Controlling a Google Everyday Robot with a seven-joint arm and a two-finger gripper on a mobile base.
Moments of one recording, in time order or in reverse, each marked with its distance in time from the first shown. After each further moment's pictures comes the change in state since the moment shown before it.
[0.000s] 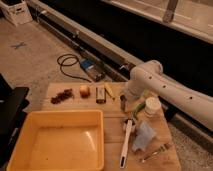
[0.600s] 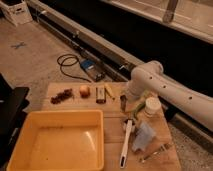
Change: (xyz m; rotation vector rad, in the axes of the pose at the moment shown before) arm 0.011 -0.002 0.013 -0.005 -0.004 0.051
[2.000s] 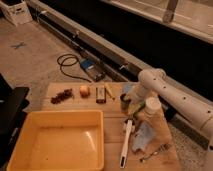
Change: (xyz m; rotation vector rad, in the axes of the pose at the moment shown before) arm 0.049 0.002 0.073 -0.094 -0.115 0.148
